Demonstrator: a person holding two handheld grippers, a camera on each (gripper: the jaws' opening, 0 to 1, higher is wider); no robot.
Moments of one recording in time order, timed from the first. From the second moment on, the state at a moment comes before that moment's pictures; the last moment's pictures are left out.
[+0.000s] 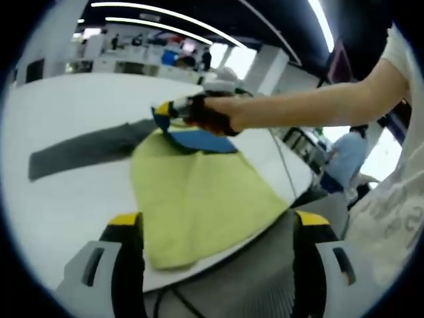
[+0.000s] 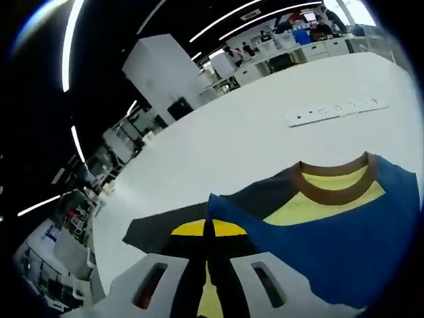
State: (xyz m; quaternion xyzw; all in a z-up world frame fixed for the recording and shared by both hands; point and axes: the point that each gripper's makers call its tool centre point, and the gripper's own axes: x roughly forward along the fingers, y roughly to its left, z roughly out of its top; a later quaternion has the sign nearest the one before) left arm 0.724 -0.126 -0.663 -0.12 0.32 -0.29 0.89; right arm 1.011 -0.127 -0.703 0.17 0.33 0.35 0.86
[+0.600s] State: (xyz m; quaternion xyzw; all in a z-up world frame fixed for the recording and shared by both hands) left arm 0.724 -0.129 -0.664 -0.12 0.32 -0.30 0.89; right arm 1.012 -0.124 -0.667 0.20 0.28 0.37 0.87
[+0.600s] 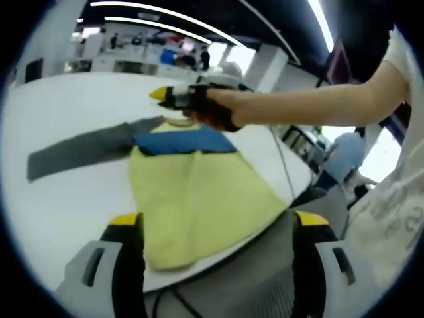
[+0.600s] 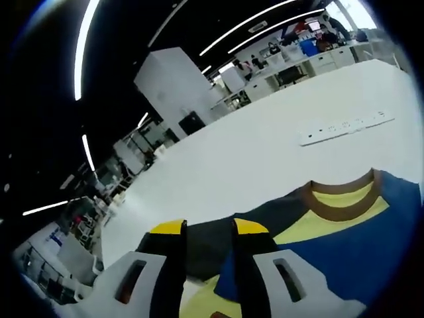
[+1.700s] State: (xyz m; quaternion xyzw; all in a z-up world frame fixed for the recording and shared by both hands) left arm 0.727 -0.136 -0.663 -0.12 0.32 -0.31 0.89; right arm 1.009 -0.156 -0.649 0.13 0.21 0.37 0.90
